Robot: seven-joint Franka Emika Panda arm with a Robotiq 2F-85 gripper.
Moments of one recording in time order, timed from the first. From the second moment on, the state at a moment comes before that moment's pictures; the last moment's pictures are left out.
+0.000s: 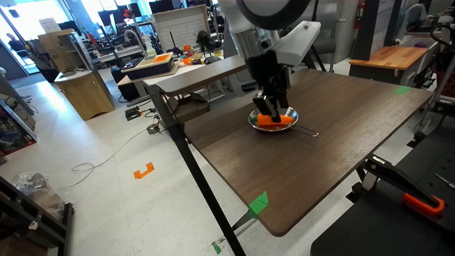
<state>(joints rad) 0.26 0.66 0.05 -1.87 -0.36 2.36 0.10</state>
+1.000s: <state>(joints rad) 0.26 0.66 0.05 -1.87 -0.36 2.35 0.10</state>
